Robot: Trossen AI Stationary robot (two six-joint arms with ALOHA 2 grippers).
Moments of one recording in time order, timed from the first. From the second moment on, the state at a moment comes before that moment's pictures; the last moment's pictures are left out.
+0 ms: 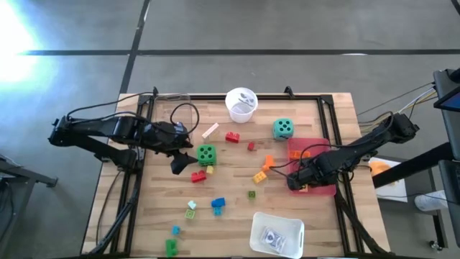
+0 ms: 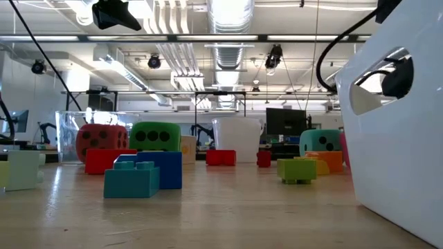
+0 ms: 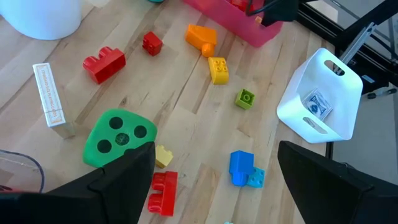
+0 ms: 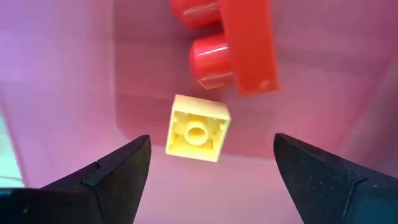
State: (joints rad) left arm -0.10 1.11 1.17 -0.87 -0.07 -0.58; right arm 0.39 1.26 0.67 -0.93 -0.14 1.88
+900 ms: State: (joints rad) left arm -0.10 1.11 1.17 -0.87 -0.07 -0.58; right arm 0.31 1.26 1.24 -1.42 0.18 1.61
